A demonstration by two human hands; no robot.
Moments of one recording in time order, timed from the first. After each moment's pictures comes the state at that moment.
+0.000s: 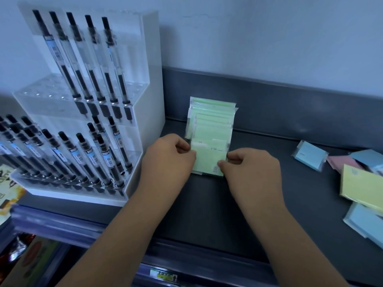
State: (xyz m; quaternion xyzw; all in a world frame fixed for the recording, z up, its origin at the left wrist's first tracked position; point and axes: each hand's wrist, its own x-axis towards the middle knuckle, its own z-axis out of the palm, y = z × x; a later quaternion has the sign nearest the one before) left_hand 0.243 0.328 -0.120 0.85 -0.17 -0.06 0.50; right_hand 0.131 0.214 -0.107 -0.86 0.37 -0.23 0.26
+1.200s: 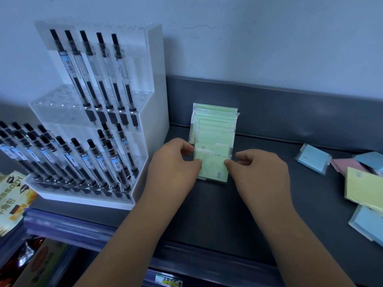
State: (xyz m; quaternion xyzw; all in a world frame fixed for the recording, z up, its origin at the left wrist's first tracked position) left_hand 0.233 0.336 -0.111 0.85 -0.19 -0.07 0.49; right_hand 0.124 0.214 -0.097 -0.83 0.39 -0.24 0.31
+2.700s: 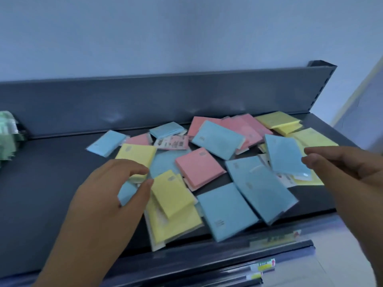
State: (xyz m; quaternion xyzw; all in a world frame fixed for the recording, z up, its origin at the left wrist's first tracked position) left_hand -0.062 0.132 -0.101 0.79 -0.44 0.00 0.44; right_hand -0.330 -0.054 -0.070 -0.69 0.51 -0.42 0.29
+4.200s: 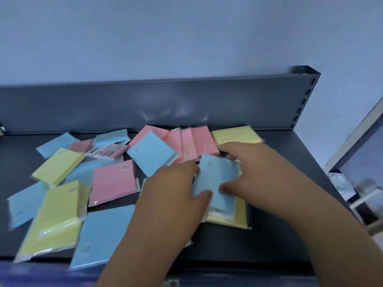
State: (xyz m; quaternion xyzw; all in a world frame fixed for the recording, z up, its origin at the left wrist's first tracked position) left_hand -0.249 -0.088 -0.082 0.88 -0.39 -0.04 0.25; right_hand -0.343 -0.232 -0.064 -0.93 0.30 -0.04 0.21
